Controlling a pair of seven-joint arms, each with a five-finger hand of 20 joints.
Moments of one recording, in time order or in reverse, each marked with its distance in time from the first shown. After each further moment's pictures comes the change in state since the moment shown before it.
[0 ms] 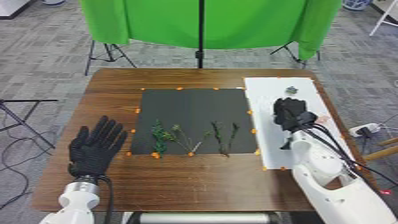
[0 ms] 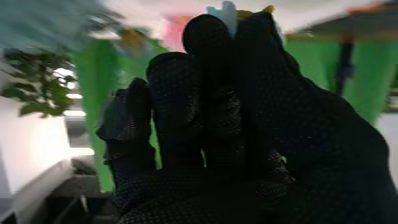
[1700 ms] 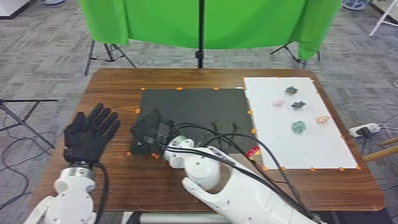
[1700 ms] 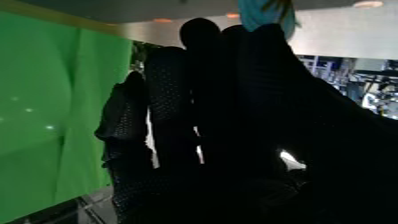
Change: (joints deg) left arm -5.5 4.0 0.8 1.7 4.2 4.2 1.2; right arm 21.6 -25.1 -36.5 10.6 -16.4 -9.8 -16.8
